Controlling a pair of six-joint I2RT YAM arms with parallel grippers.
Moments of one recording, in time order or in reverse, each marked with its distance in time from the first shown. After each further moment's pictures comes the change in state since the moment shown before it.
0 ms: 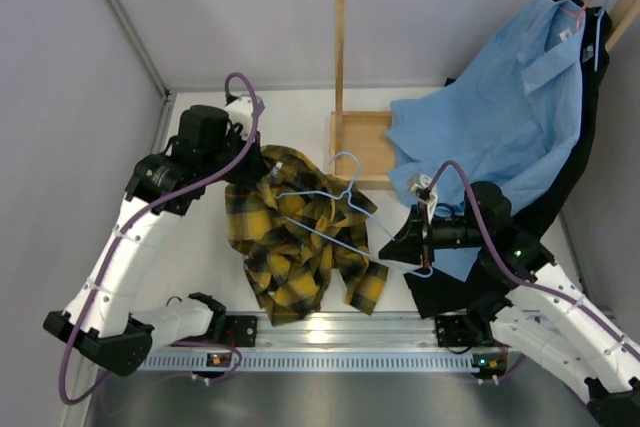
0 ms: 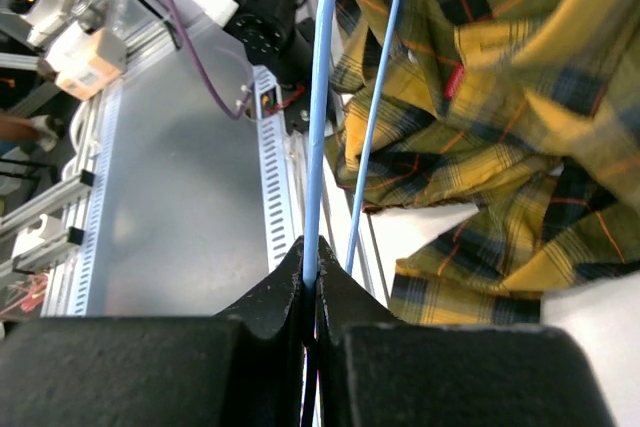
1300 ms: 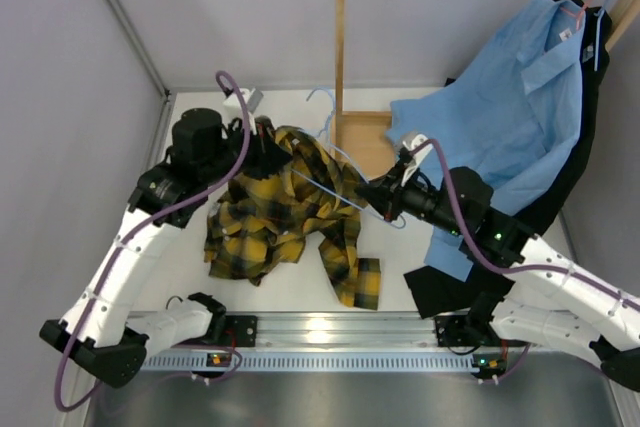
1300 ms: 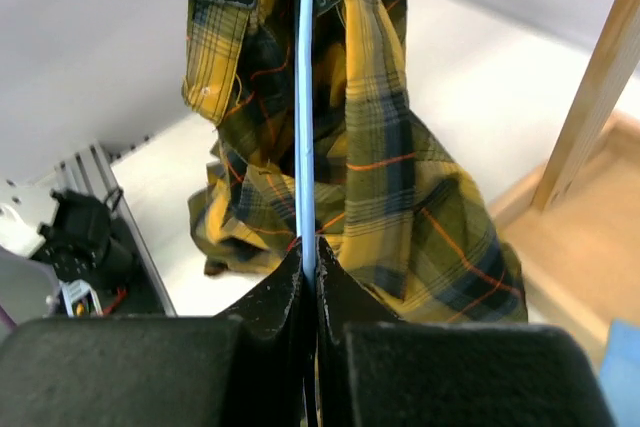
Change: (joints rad) left arm -0.017 -0.074 -0.045 0.307 0.202 -0.146; right arm 0.305 0.185 0.251 0.234 0.814 -0.052
